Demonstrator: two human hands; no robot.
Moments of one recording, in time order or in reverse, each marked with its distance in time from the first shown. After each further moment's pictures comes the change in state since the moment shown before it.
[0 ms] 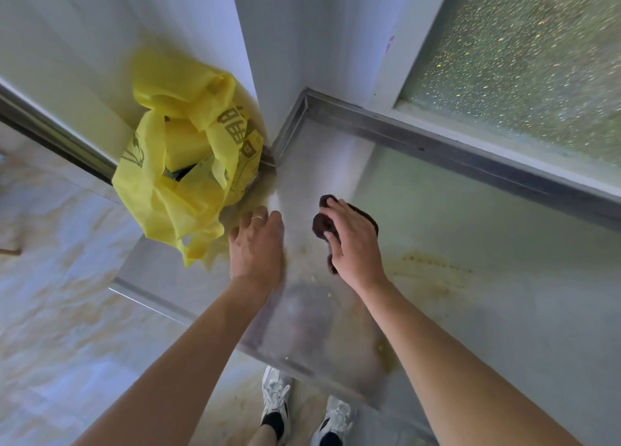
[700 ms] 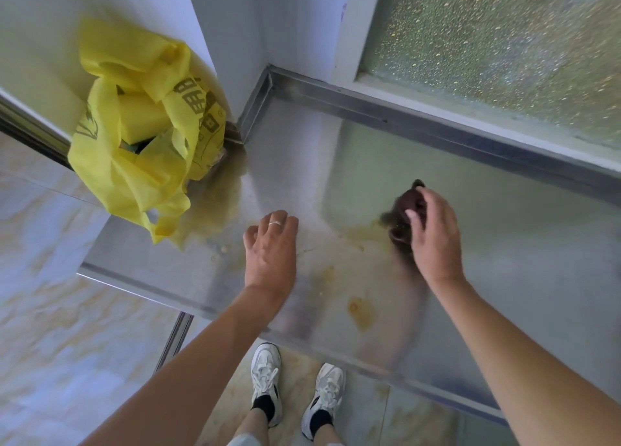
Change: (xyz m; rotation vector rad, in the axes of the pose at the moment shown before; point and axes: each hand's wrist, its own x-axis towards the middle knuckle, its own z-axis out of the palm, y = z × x) left_hand -0.061 0.053 0.033 -0.067 0.054 0.152; right_hand -0.092 0.099 -0.107 -0.142 0.339 0.256
